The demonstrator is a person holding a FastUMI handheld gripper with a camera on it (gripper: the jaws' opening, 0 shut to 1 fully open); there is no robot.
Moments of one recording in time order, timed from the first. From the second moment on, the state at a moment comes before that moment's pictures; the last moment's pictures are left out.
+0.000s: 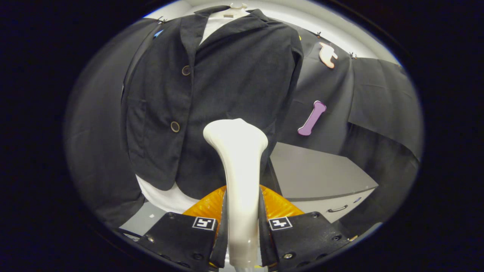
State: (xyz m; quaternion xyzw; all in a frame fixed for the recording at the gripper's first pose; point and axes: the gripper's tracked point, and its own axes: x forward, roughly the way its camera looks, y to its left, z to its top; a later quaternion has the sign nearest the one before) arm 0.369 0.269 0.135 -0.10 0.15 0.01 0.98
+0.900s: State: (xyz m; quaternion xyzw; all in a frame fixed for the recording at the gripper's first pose) arm 0.354 0.266 0.023 -0.11 0.24 0.03 0.96
